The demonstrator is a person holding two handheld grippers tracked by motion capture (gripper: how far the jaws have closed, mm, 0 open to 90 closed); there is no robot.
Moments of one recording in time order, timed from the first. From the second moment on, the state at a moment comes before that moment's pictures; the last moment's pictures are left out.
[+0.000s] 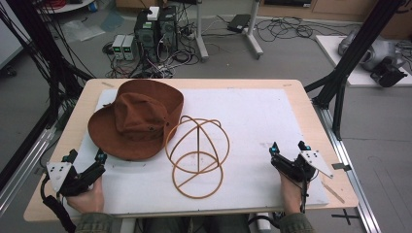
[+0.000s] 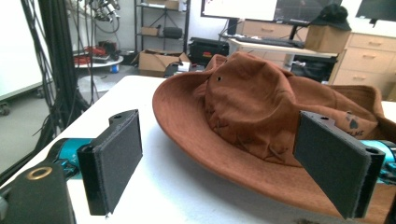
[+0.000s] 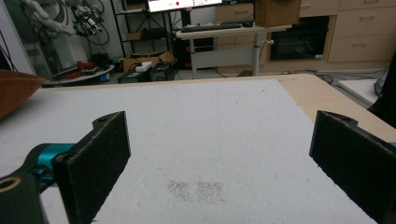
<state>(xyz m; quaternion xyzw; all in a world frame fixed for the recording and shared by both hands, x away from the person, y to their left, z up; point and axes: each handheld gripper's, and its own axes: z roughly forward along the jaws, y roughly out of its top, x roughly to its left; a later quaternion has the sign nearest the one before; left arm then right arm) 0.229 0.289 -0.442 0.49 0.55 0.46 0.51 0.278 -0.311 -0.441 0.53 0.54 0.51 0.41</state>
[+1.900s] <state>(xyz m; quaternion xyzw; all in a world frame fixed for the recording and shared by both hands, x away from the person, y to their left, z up) 0.334 0.278 -0.373 0.66 0.47 0.36 0.47 0.280 -0.320 -0.442 0.51 0.55 0.51 0.41</state>
